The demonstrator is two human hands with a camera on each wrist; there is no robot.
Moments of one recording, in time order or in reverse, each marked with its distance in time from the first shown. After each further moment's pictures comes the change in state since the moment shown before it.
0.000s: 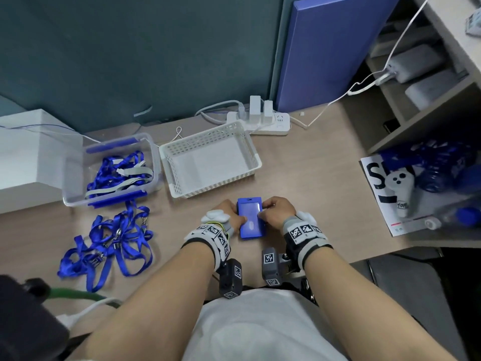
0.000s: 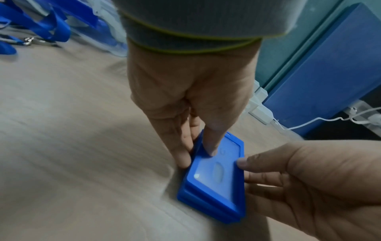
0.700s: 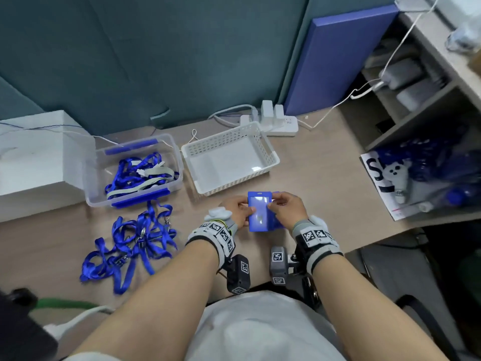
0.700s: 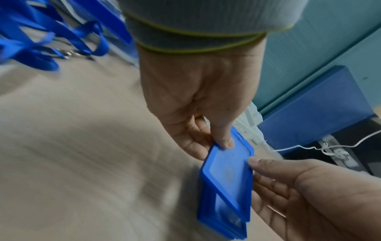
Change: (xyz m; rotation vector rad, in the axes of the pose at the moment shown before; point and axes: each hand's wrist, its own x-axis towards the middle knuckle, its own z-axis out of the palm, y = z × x) left_hand -0.007 -0.058 -0.024 -0.772 -0.203 0.246; right_hand -0.064 -0.031 0.046 0.321 0.215 -0.148
